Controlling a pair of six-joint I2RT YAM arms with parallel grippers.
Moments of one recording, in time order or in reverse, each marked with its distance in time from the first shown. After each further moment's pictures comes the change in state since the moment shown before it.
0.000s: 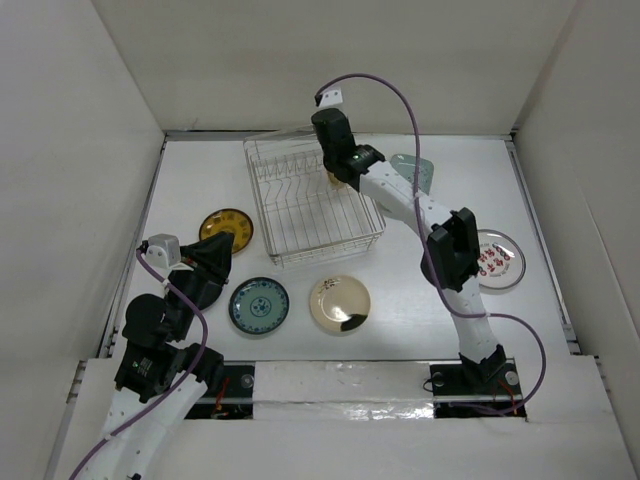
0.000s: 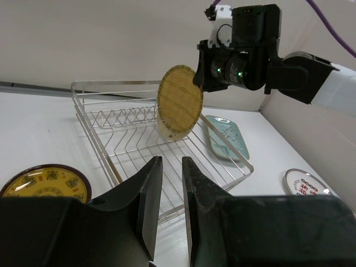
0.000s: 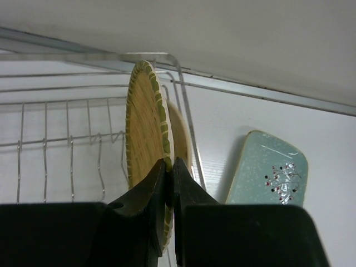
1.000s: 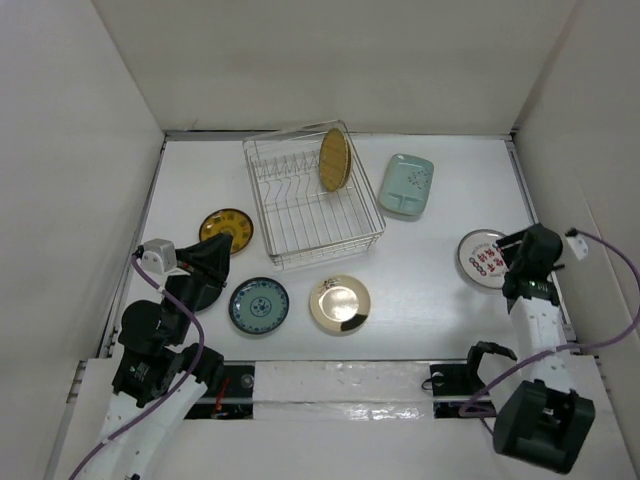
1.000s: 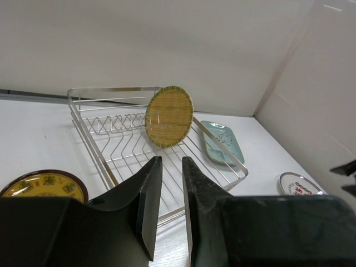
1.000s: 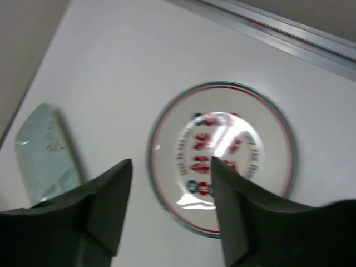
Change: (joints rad) left arm -0.018 -0.035 0.000 0.000 -0.011 0.002; right arm -0.832 -1.343 -1.607 0.199 -0.307 0.727
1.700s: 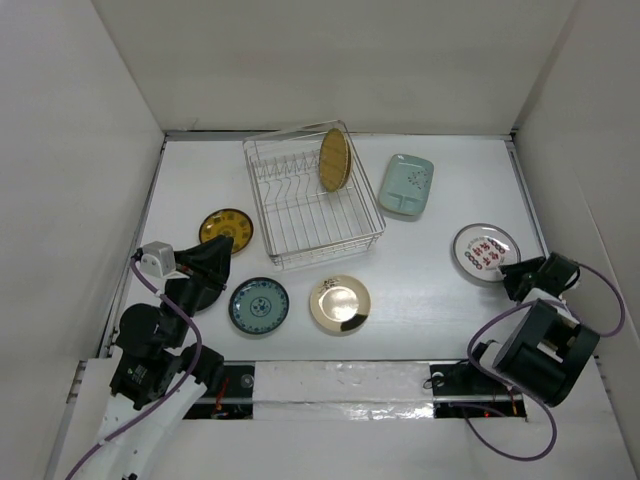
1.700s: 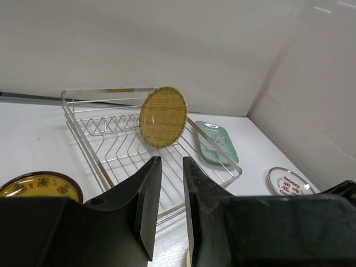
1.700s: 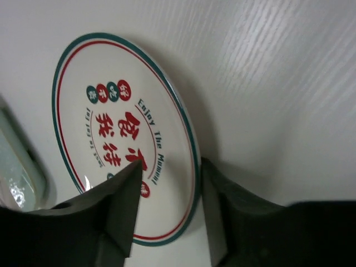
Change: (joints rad) left arm -0.035 -0.019 0.000 -0.002 -0.011 0.000; right arm -0.513 0.299 -0.224 0.220 -0.595 0.013
